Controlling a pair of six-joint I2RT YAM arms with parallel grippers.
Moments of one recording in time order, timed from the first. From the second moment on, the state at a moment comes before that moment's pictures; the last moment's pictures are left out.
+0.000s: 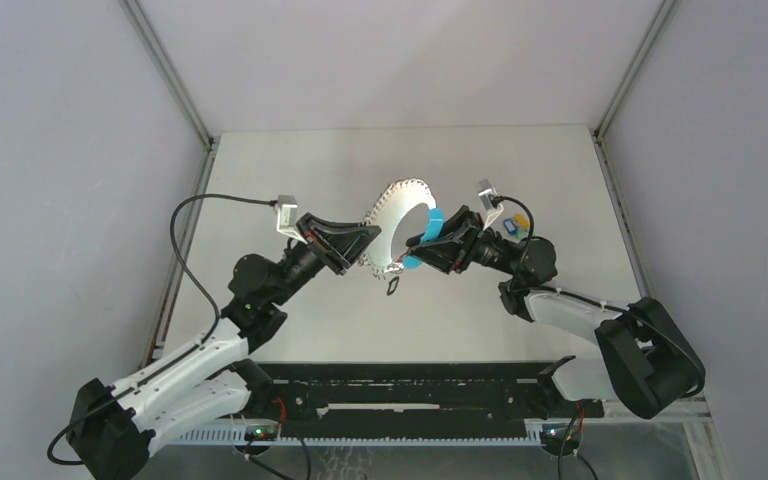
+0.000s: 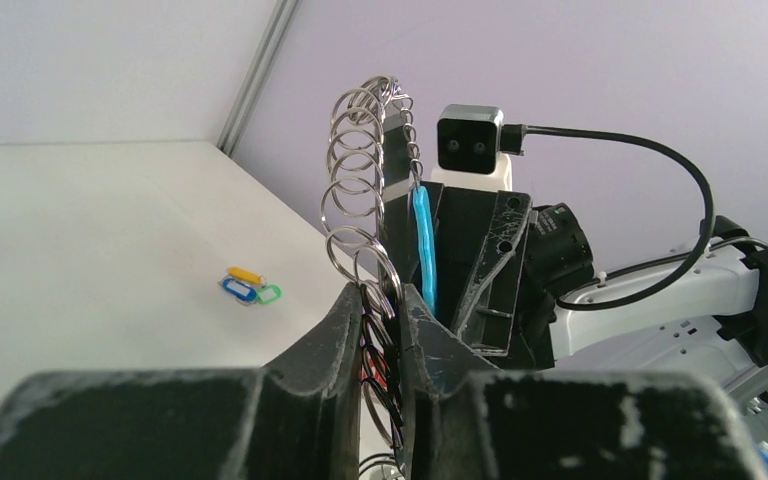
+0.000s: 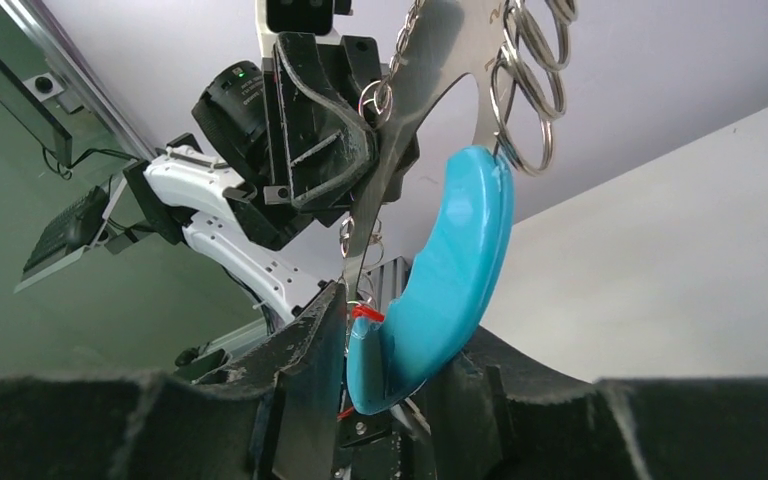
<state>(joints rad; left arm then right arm) -0.69 0.85 0.51 0.68 0.21 -0.66 0.52 1.31 0.49 1.36 -0.79 0.97</state>
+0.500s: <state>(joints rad) -0.69 0.77 0.46 0.67 0.20 -0.66 0.53 1.26 0.49 1.34 -0.81 1.01</state>
